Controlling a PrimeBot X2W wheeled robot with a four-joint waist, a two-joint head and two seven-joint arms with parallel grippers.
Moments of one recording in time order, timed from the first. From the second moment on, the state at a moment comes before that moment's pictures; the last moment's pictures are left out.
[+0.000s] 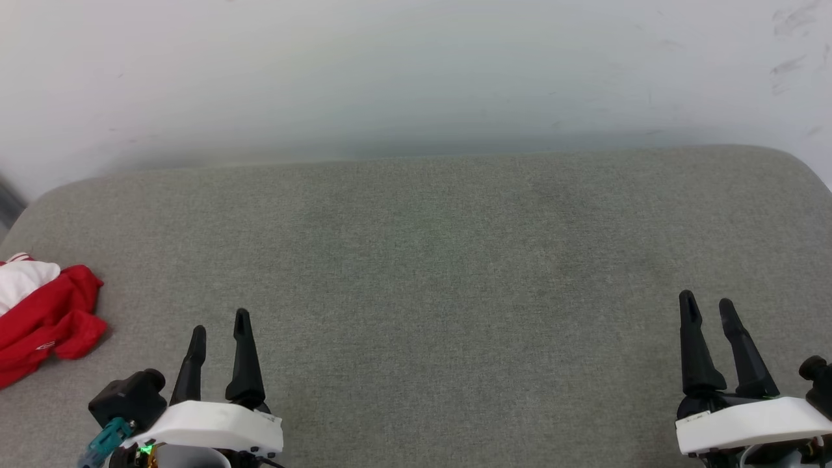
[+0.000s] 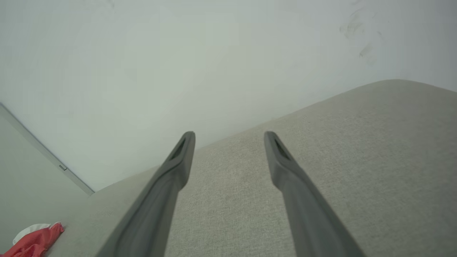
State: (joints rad) left arm 0.02 0.05 -0.01 0.01 -0.53 0.06 -0.14; right arm 0.02 -0.05 -0.05 0.03 0.52 0.13 -0.14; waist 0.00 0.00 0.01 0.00
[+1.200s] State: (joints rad) left arm 0.07 0.06 -0.05 0.01 -0.20 0.07 -0.22; right arm 0.07 -0.05 -0.04 0.00 0.19 0.13 -0.22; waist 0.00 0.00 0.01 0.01
